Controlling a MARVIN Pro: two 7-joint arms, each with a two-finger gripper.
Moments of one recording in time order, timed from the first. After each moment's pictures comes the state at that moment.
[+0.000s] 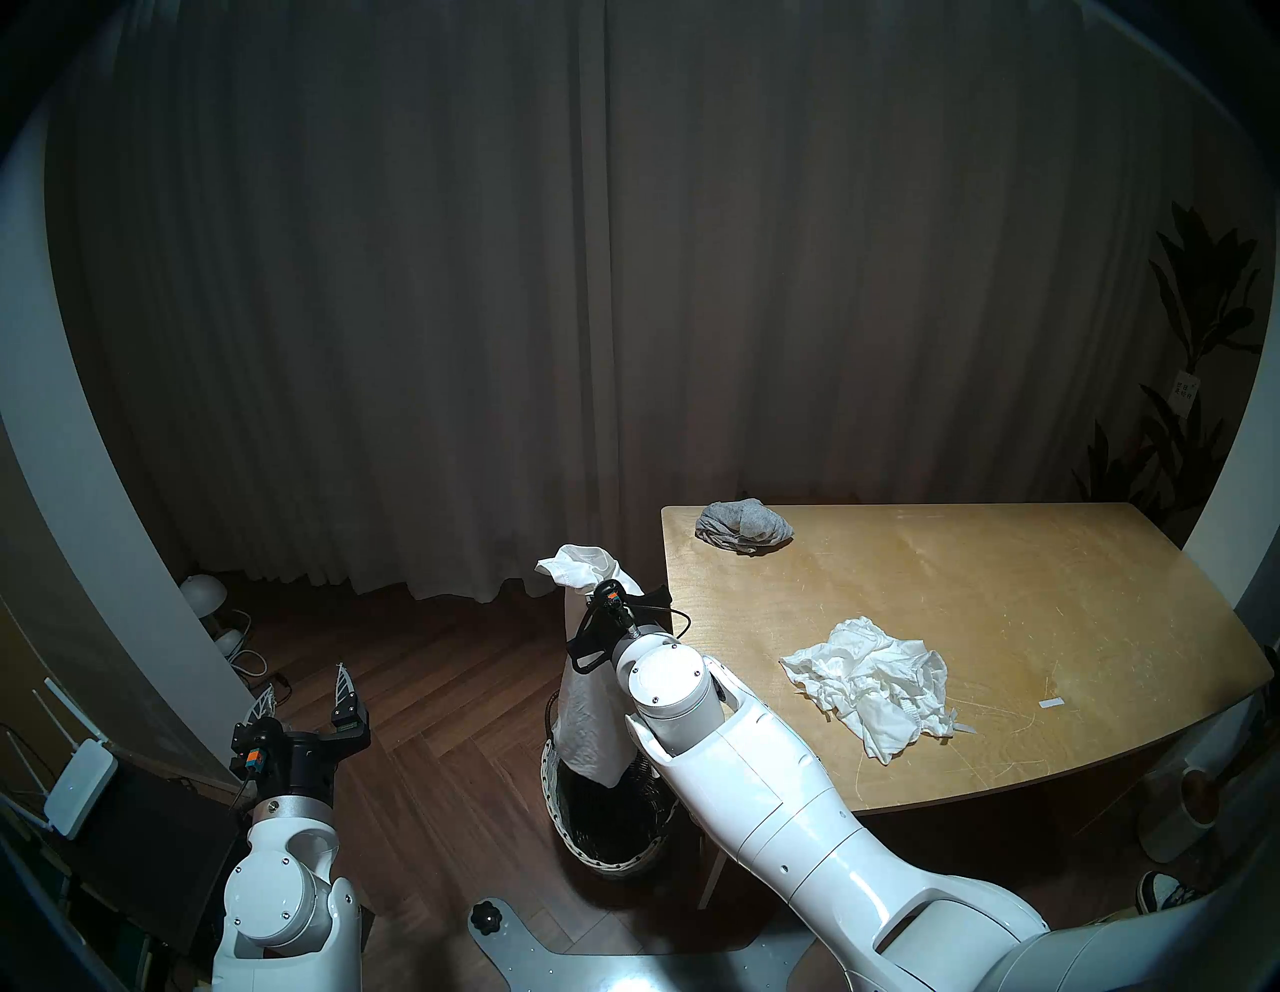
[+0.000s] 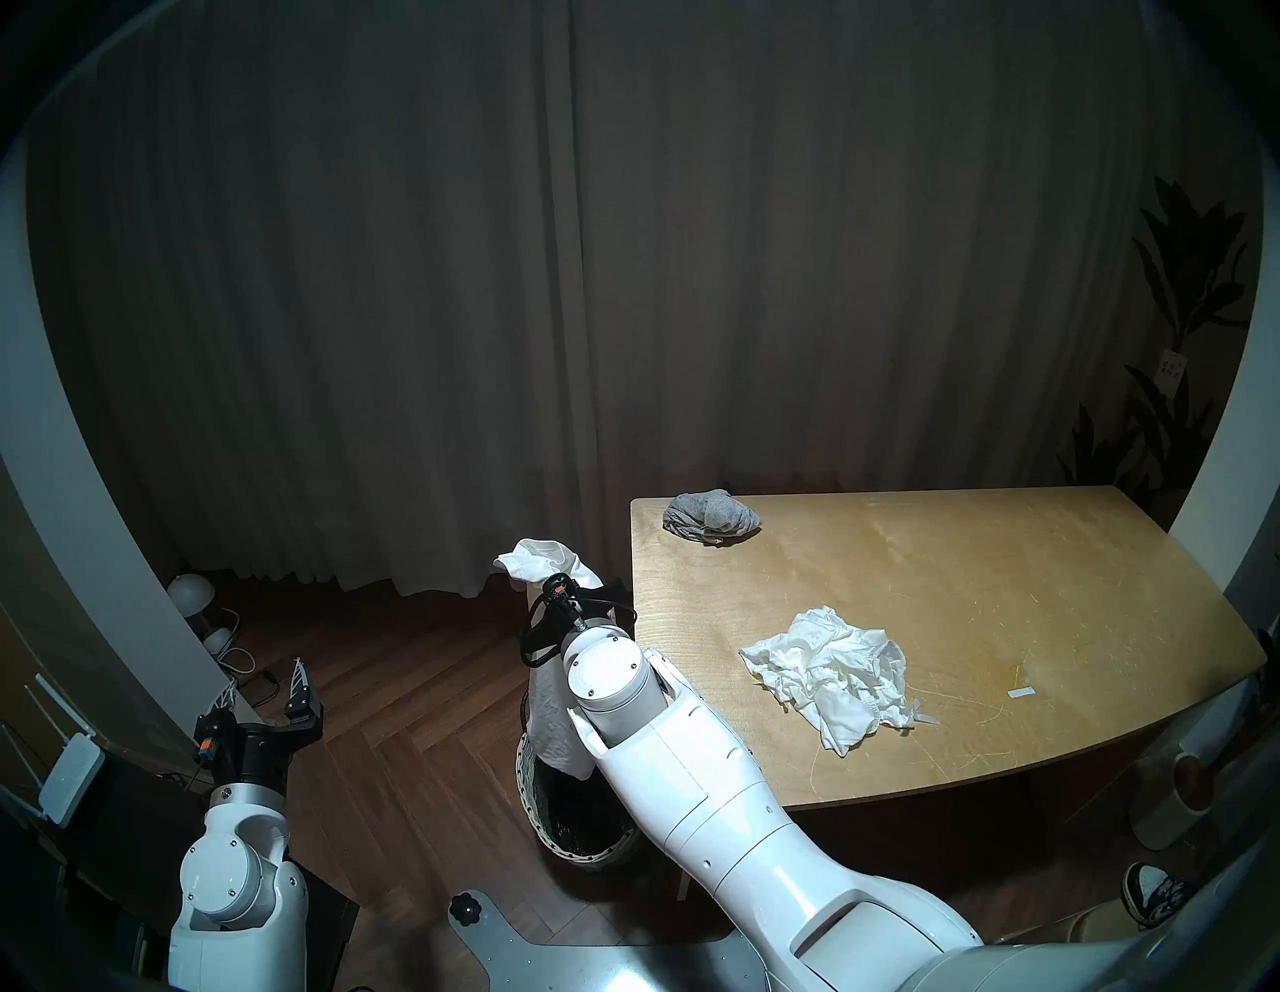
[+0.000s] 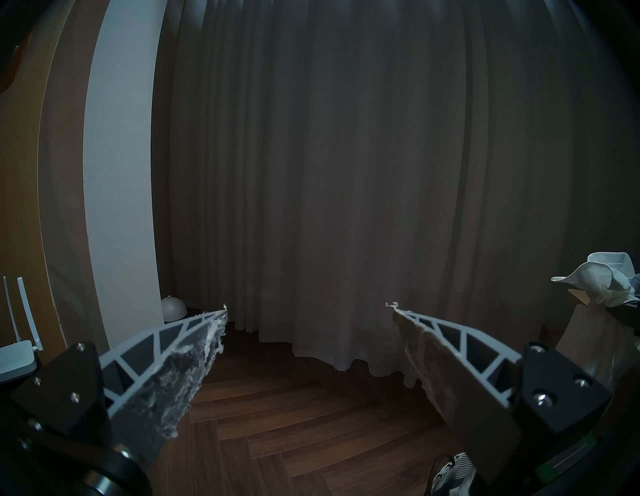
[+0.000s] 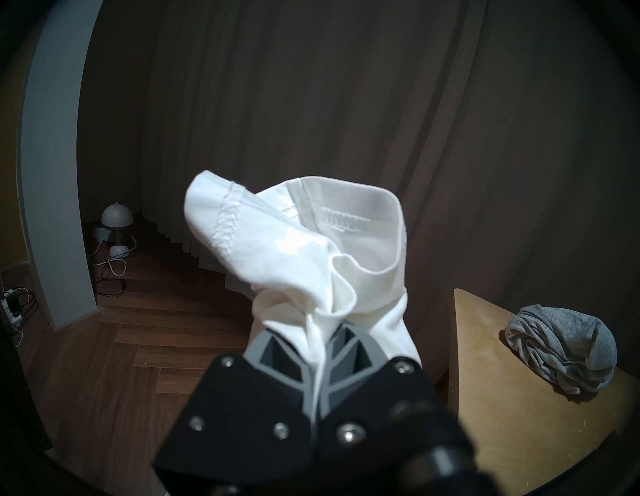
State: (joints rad) left arm 2.12 -1.55 -1.89 -1.88 -0.23 -0.18 0.06; right arm -1.27 -1.60 0.99 -1.19 -0.10 0.16 -0.10
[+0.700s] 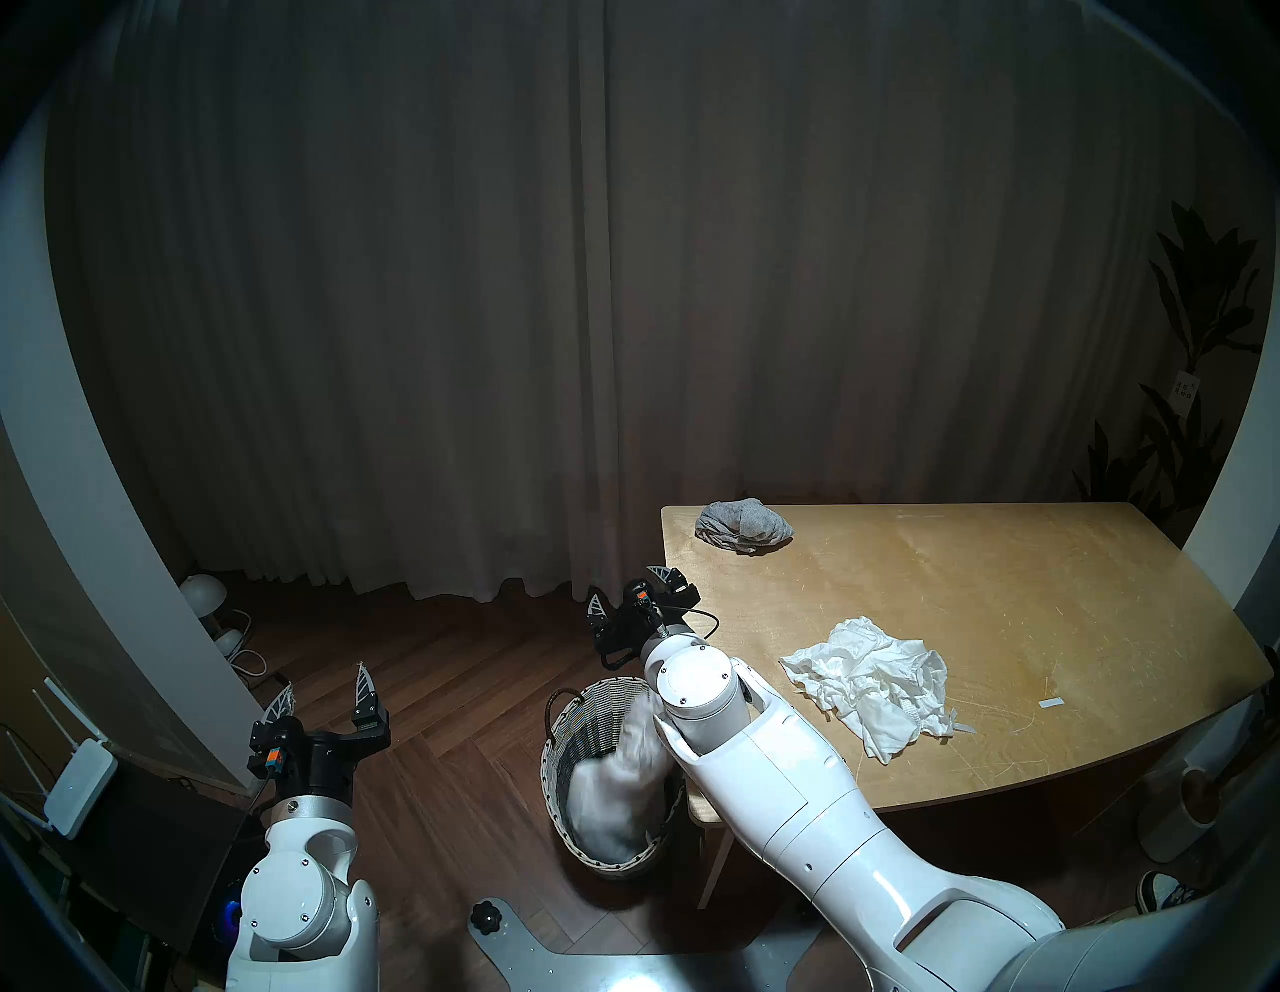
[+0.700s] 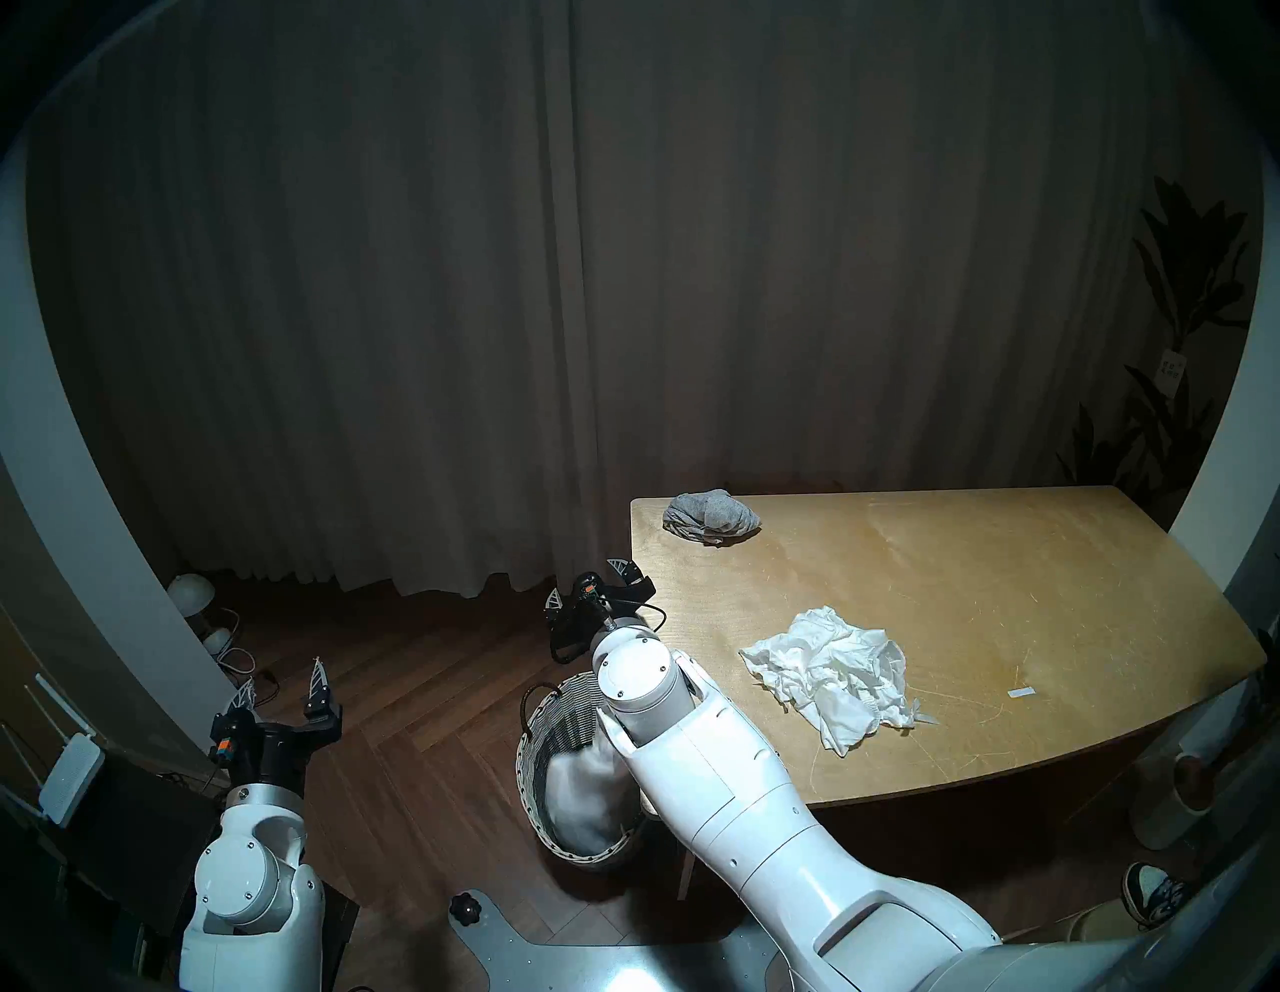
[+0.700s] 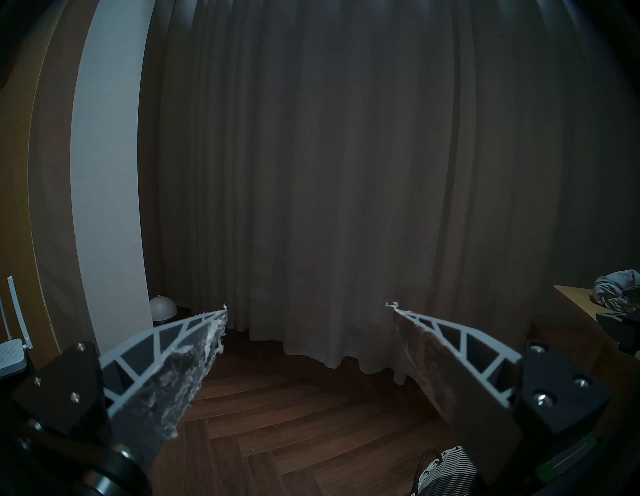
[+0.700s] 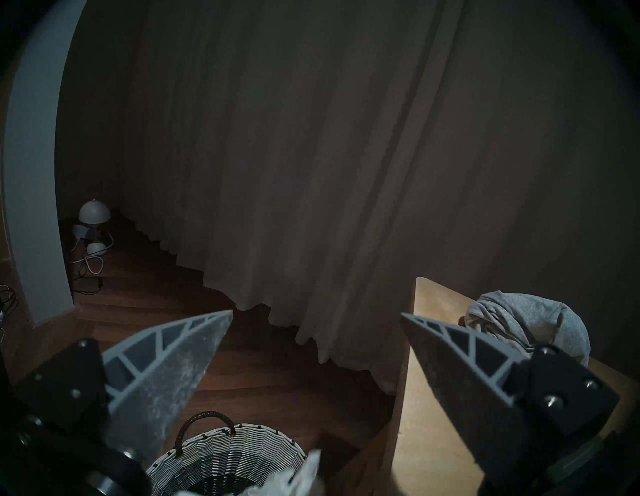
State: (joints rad) left arm 2.12 -1.57 -1.85 -1.89 -0.20 -0.18 0.07; right arm -1.28 -1.55 1.02 -1.21 -0.10 0.13 -0.11
